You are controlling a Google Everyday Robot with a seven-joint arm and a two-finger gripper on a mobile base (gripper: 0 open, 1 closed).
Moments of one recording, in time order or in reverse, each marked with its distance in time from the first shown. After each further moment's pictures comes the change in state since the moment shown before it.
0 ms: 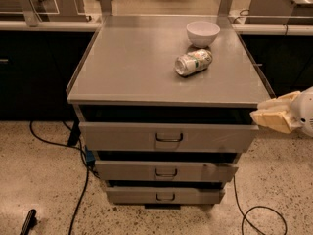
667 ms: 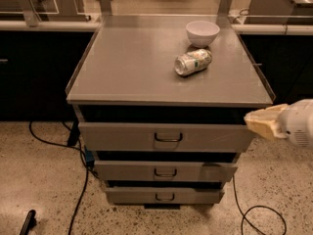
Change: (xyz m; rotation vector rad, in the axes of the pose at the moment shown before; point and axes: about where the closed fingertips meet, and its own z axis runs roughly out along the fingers) arm 0.015 0.012 0.024 0.012 -0.057 0.038
